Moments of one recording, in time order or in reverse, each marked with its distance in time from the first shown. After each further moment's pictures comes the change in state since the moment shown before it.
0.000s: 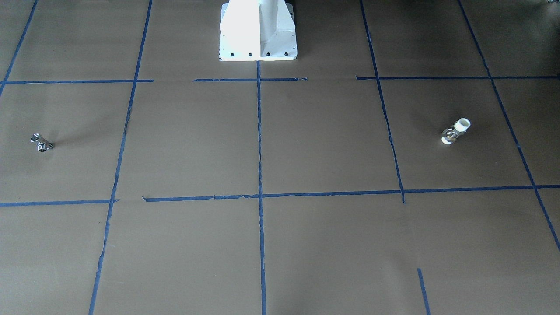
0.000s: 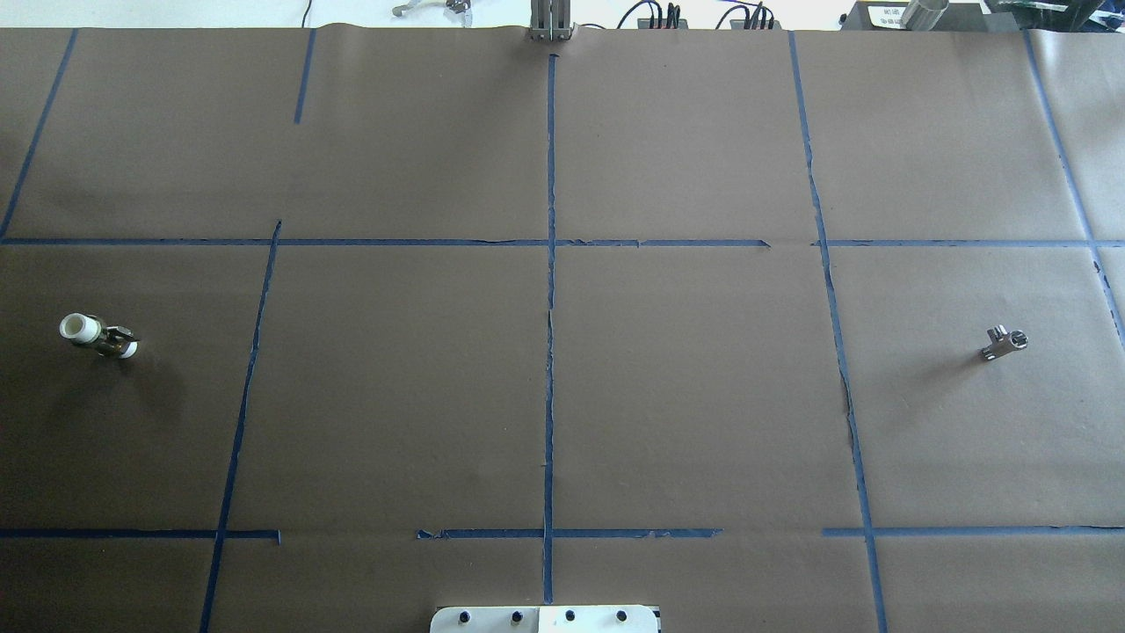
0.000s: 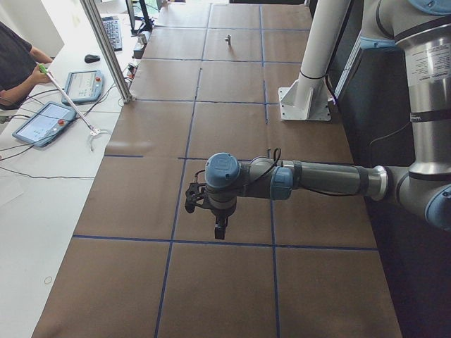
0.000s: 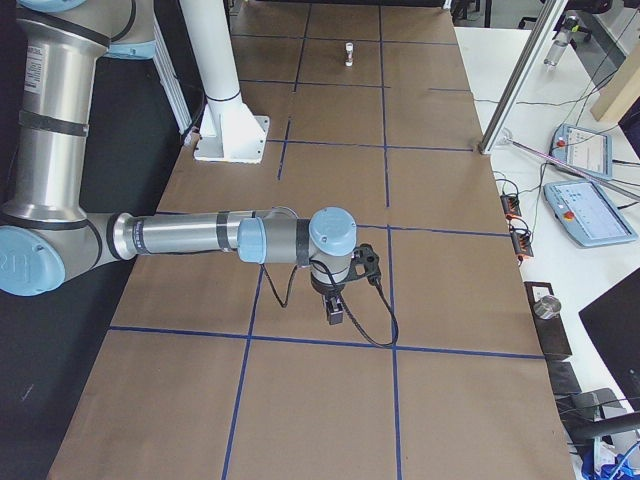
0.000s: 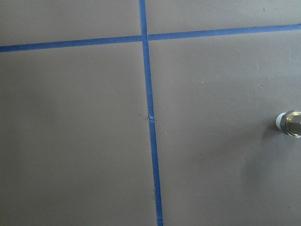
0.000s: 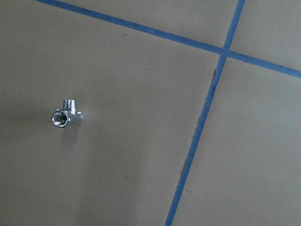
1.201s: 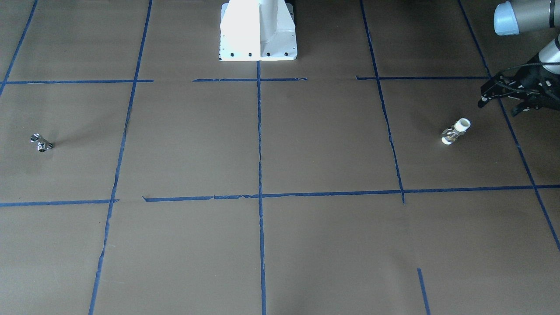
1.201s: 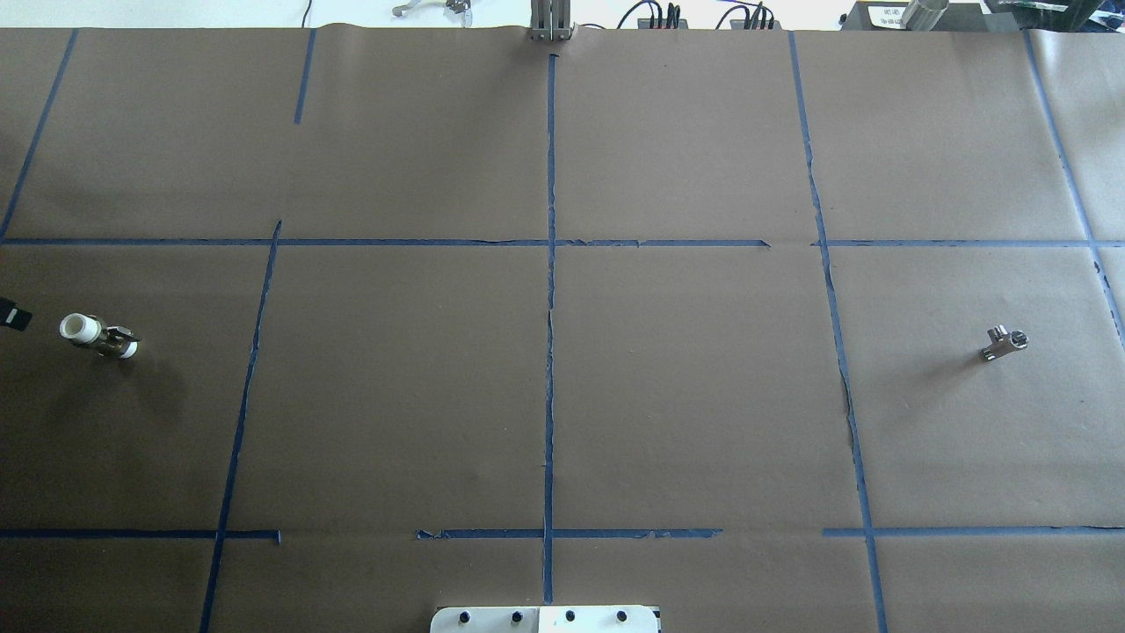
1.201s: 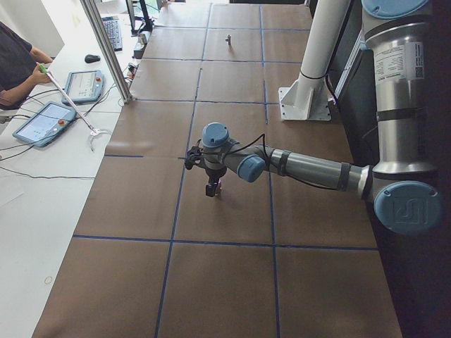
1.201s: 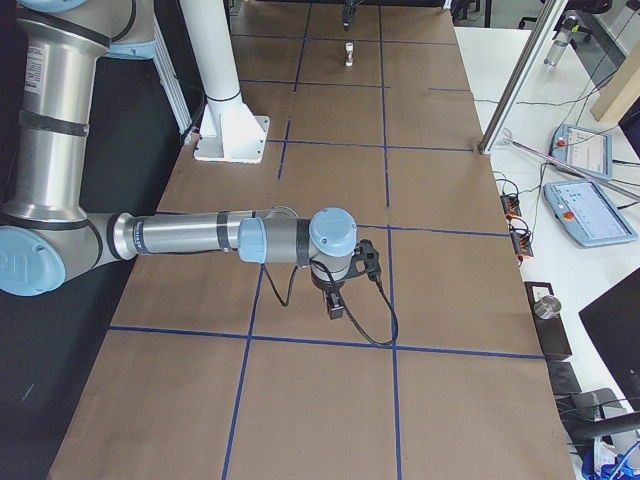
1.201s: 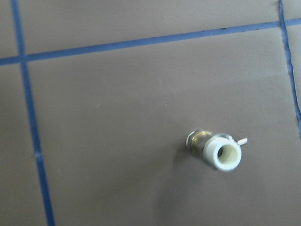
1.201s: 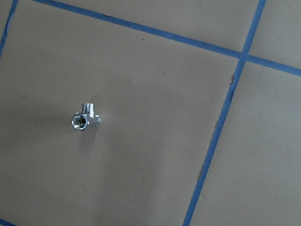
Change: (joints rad) left arm 0.431 -0.099 0.014 -0.364 0.142 -0.402; right arm -0.001 0.000 0.000 0.001 0.059 -0.004
